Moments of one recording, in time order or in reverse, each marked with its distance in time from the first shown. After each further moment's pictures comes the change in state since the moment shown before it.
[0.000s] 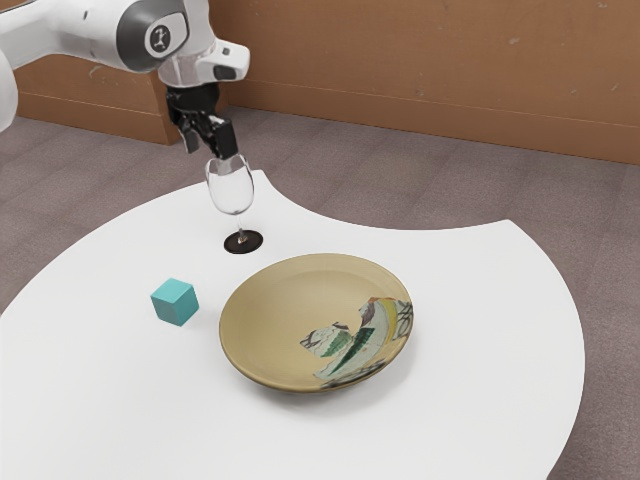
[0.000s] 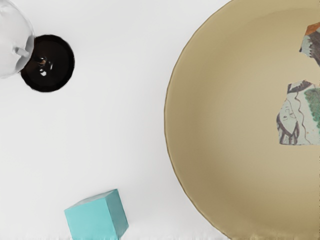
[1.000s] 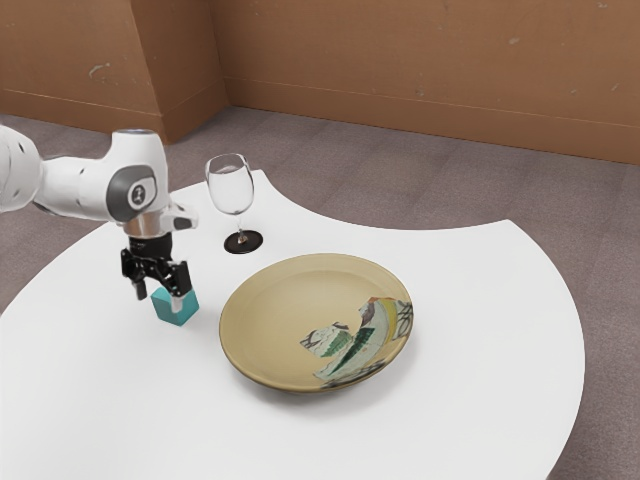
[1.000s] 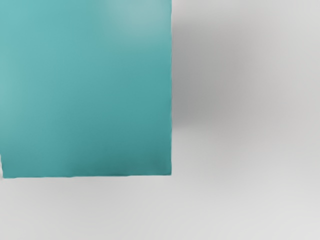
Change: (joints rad) arm 0.241 0.171 0.027 -0.448 -0.056 0.343 -0.087
